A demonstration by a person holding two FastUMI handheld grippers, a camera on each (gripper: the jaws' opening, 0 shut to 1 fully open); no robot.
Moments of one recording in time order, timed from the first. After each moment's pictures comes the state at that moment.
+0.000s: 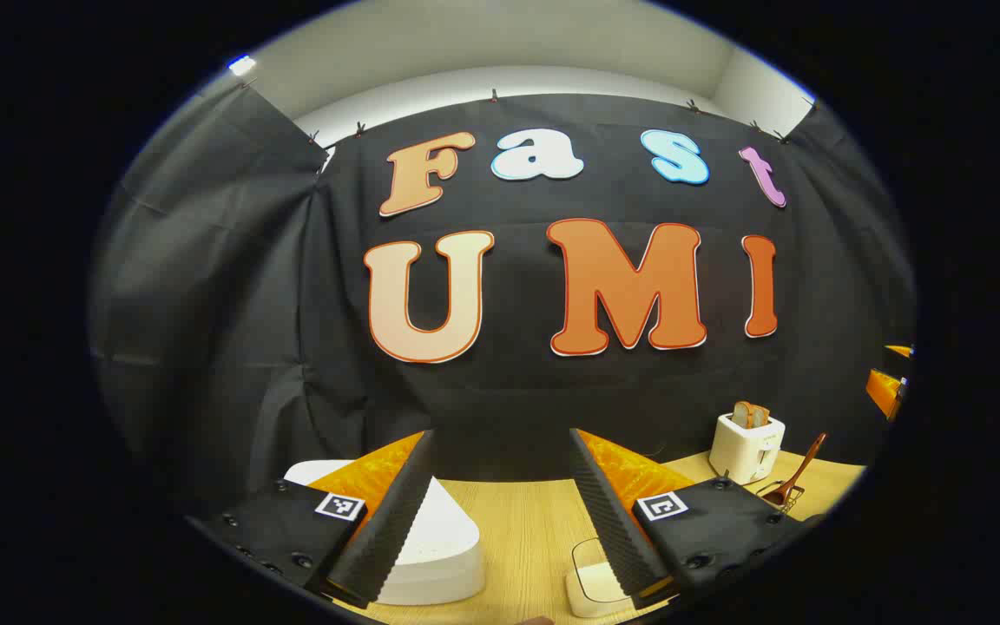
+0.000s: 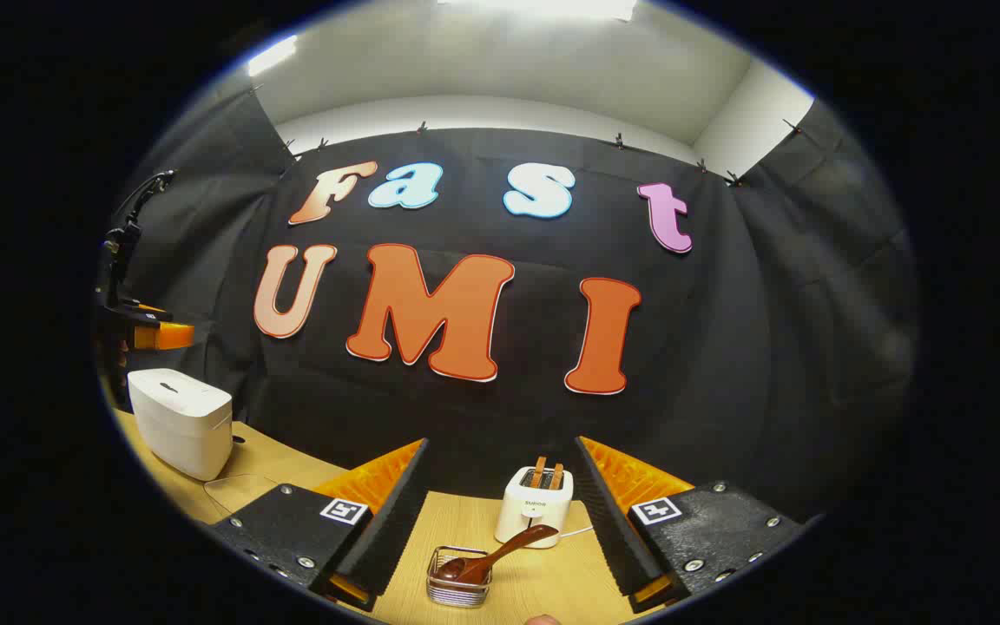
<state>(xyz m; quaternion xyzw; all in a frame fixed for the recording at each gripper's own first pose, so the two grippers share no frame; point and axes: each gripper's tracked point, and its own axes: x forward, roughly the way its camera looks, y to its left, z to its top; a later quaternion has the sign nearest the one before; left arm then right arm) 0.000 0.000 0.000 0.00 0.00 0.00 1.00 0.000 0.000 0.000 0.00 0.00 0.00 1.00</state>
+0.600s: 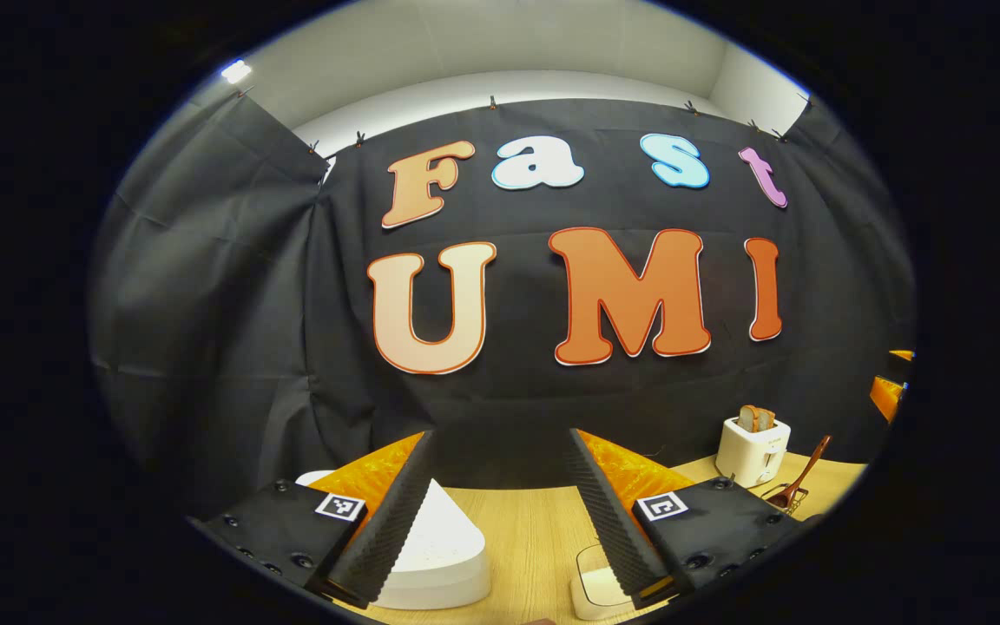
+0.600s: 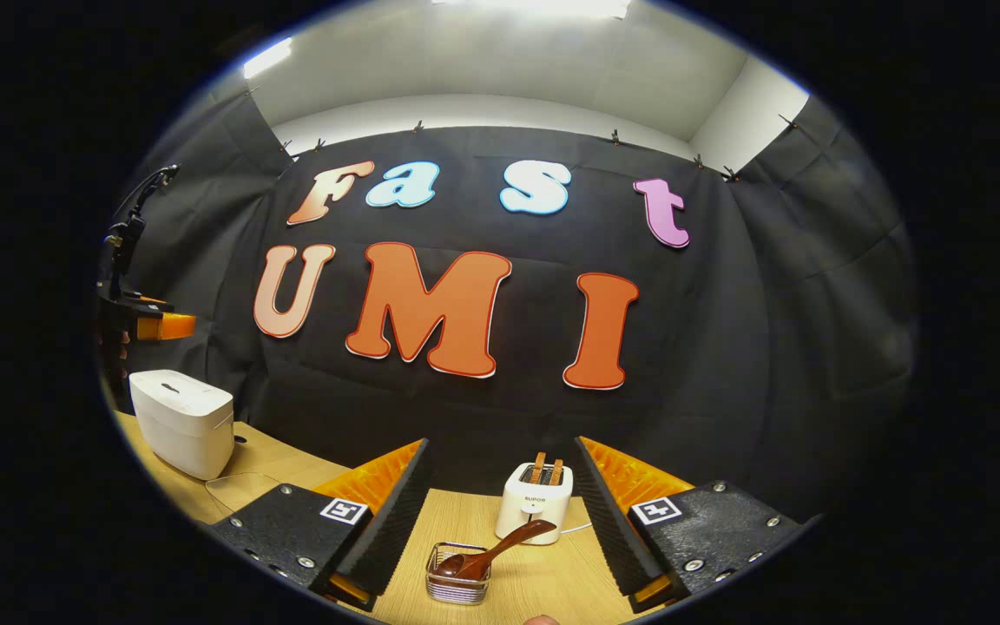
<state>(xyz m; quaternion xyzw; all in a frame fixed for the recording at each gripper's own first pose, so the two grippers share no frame) 0.000 0.002 0.018 0.01 -0.02 0.01 1.00 -0.005 -0.004 0.000 0.01 0.00 0.00 1.00</state>
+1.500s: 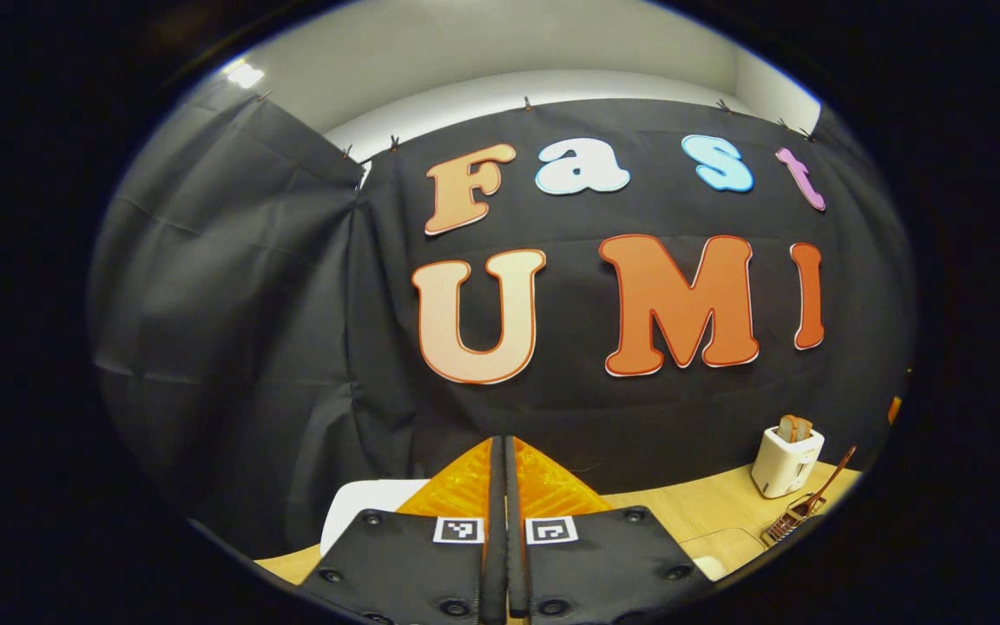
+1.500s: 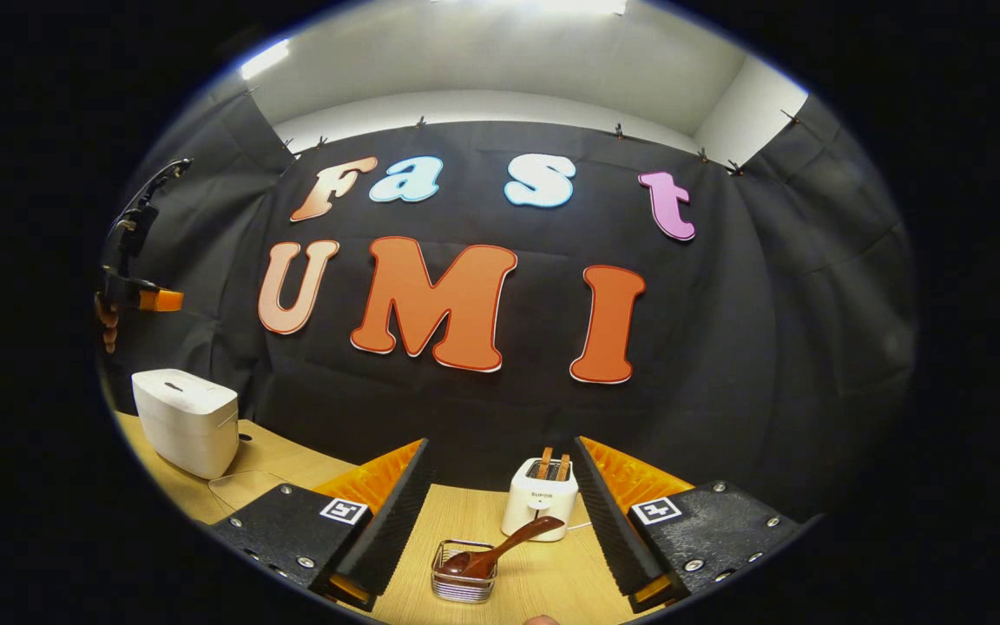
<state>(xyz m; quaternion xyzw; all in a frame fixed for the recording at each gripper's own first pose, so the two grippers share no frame) 0.017 0.058 0.025 0.00 0.01 0.09 1.00 -0.001 0.000 -0.008 0.01 0.02 0.01 1.00</state>
